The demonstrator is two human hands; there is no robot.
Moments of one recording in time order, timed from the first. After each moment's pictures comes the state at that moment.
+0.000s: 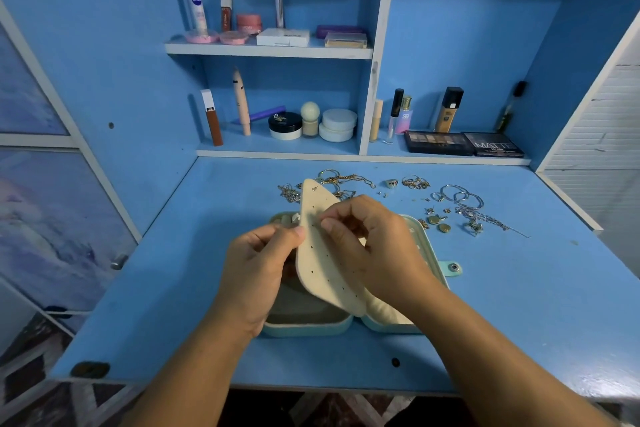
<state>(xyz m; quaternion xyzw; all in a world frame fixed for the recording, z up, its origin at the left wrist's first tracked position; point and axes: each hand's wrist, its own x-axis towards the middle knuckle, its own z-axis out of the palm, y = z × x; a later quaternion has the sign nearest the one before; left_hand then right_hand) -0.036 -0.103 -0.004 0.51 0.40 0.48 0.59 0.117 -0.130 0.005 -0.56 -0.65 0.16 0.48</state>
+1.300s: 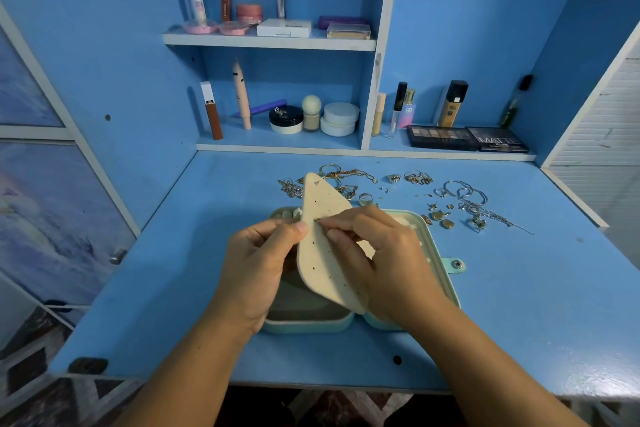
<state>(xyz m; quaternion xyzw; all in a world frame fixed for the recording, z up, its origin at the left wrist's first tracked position) -0.034 -0.103 -0.003 0.50 0.37 0.48 0.62 0.119 -0.138 -0.017 -0.53 -0.68 0.07 0.50</state>
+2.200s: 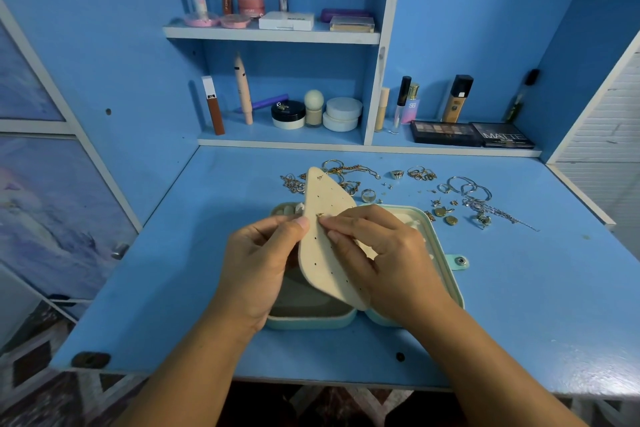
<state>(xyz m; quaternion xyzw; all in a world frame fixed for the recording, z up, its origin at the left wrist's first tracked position) -0.035 -0.104 -0.006 0.48 0.37 0.50 0.62 0.120 -0.137 -0.021 -0.49 -0.70 0.00 0.51</state>
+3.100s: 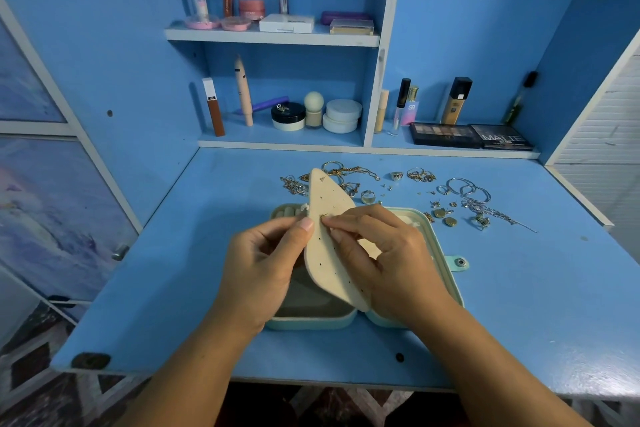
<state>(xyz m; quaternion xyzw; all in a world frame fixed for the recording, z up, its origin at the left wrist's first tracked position) -0.038 -0.109 -0.005 0.55 0.37 0.49 0.56 0.124 -0.136 -0.022 -0.49 -0.70 0.03 0.52</state>
